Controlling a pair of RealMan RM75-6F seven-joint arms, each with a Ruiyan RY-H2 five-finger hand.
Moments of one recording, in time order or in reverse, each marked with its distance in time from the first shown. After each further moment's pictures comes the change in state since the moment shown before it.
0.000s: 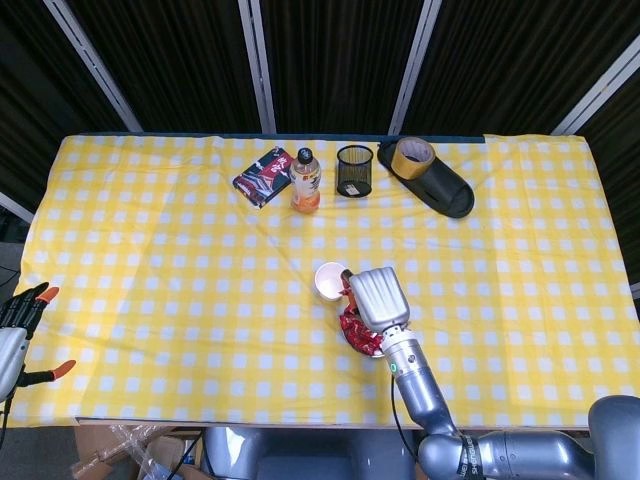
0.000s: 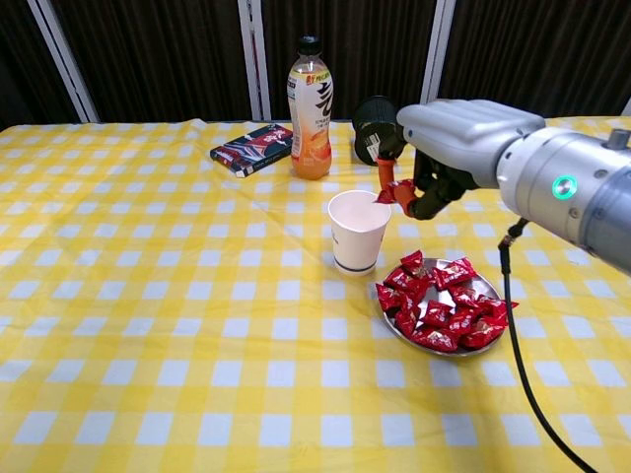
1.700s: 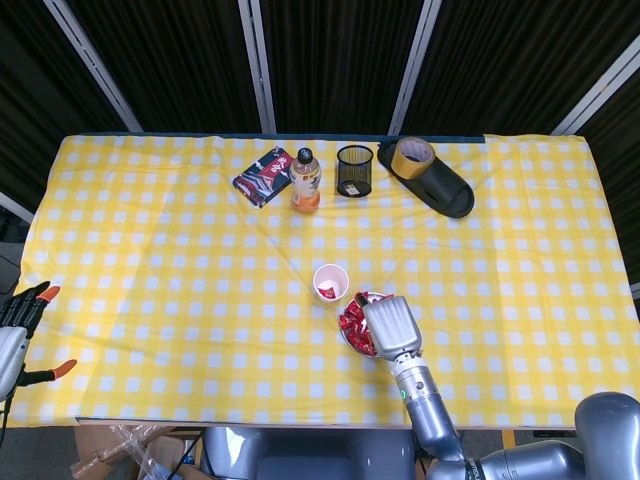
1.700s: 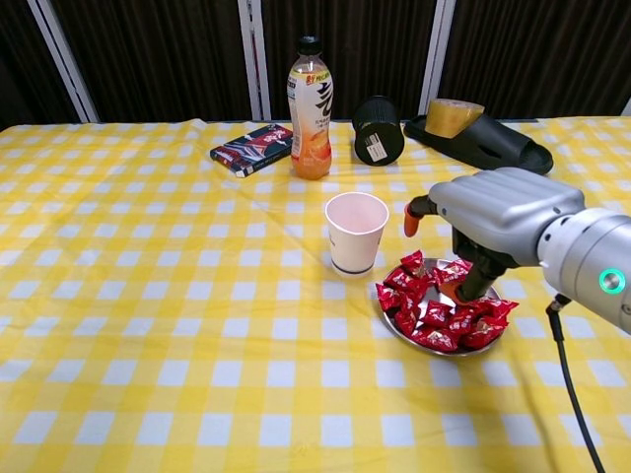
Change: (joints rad) left arm -0.002 0.007 0.001 -0.008 0.011 0.009 -0.014; right arm -0.007 -0.003 -0.237 -0.040 0.039 0.169 -0.023
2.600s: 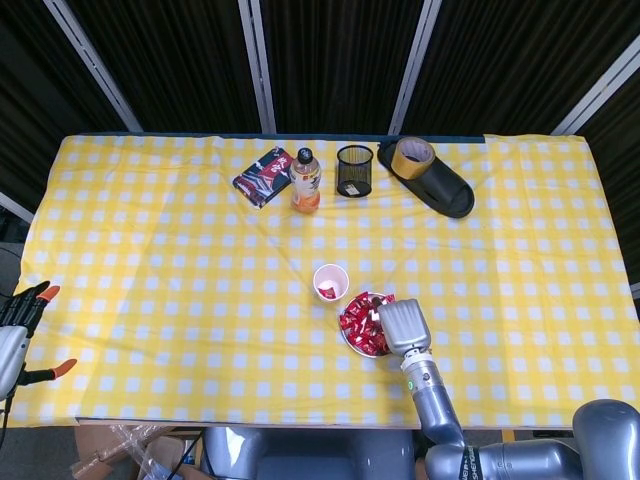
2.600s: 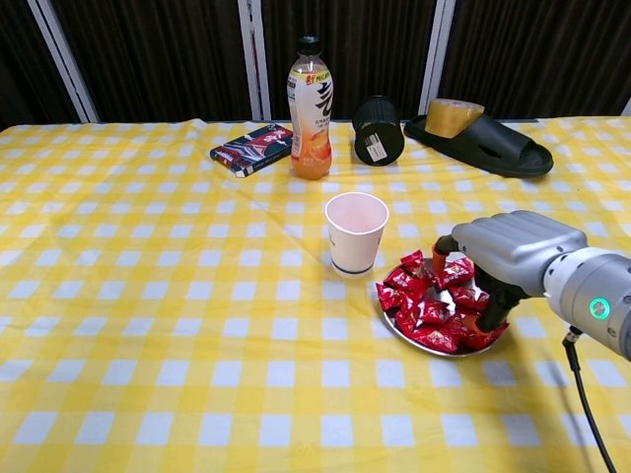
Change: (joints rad) left arm -0.004 -0.003 -0.002 0.002 -0.011 -0.011 0.005; right arm -0.034 -0.032 0.015 0.167 0.078 -0.125 0.050
